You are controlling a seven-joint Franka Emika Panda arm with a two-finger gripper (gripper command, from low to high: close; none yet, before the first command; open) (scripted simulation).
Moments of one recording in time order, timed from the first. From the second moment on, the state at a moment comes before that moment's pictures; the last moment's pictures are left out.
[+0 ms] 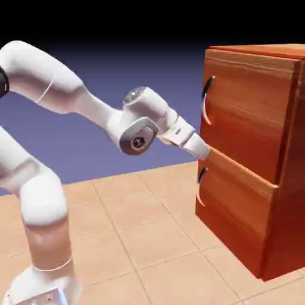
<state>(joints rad) 0.10 -0.47 -0.09 -2.79 0.11 3.02 0.70</state>
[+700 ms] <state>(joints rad) 0.78 0.29 -0.75 -2.67 0.93 2.88 0.37</state>
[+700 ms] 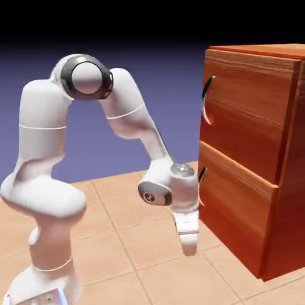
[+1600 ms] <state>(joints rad) 1.65 1.27 -1.61 -2.50 2.00 2.70 -0.05</state>
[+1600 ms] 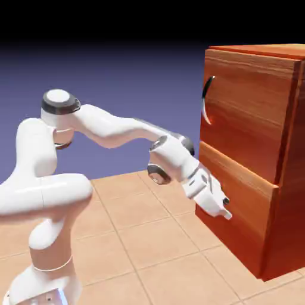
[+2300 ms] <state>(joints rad) 1.89 1.63 -1.94 -2.42 2.49 2.51 -0.29</state>
